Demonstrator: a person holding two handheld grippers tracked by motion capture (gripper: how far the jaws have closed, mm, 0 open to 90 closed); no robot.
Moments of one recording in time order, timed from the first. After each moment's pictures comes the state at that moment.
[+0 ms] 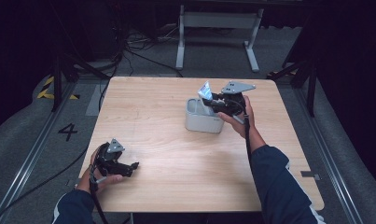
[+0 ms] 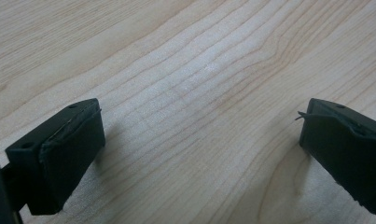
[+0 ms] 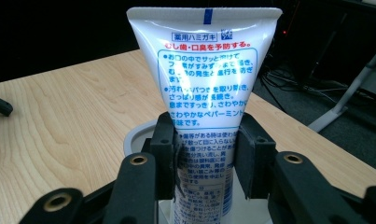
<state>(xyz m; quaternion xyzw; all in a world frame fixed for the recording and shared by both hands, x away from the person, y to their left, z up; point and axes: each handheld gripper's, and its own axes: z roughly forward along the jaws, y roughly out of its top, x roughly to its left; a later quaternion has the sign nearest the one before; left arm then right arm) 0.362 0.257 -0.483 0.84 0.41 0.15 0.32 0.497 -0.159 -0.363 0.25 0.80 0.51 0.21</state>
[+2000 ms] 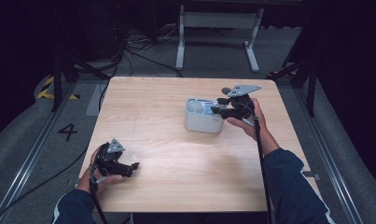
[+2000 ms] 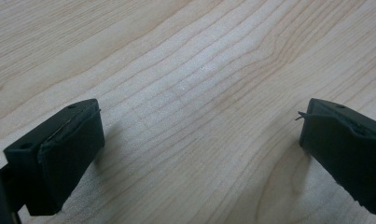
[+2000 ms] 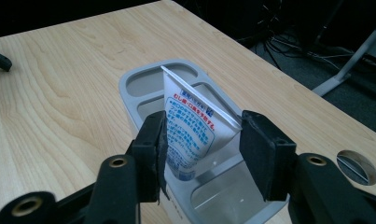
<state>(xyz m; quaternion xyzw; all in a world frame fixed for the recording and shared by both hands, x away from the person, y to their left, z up) 0.362 0.257 -0.483 0.84 0.40 0.15 0.32 0.488 -0.183 -0.362 0.26 0.84 0.44 0.19</state>
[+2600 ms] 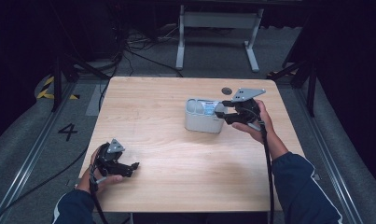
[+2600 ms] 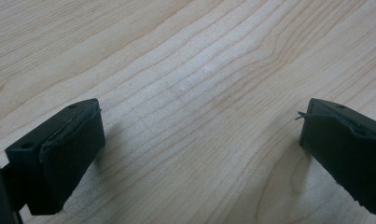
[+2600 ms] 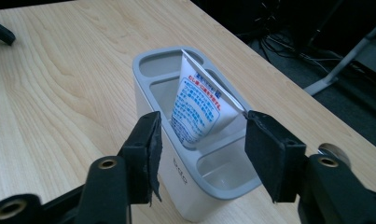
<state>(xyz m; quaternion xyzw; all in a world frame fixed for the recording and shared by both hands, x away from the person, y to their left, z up) 0.362 0.257 -0.483 0.85 0.40 0.15 0.32 0.466 -0.191 -0.352 0.24 0.85 0.42 0.21</state>
